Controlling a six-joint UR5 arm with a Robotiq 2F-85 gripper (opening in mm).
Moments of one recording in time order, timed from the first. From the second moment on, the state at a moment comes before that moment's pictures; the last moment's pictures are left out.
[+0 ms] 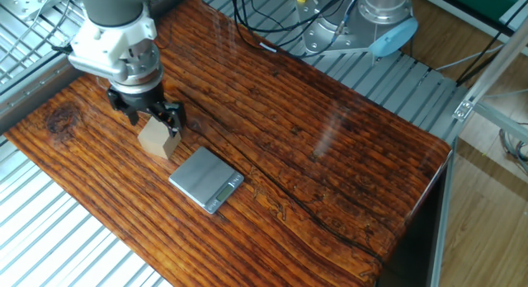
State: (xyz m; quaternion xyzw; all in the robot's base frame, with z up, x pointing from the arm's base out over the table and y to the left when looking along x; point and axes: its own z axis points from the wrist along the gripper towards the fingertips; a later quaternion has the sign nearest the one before) arm 0.583 -0.094 0.064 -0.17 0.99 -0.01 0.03
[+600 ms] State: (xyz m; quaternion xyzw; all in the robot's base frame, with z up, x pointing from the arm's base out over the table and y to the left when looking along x) arm 0.612 -0.062 0.112 -0.16 0.99 -0.02 0.04
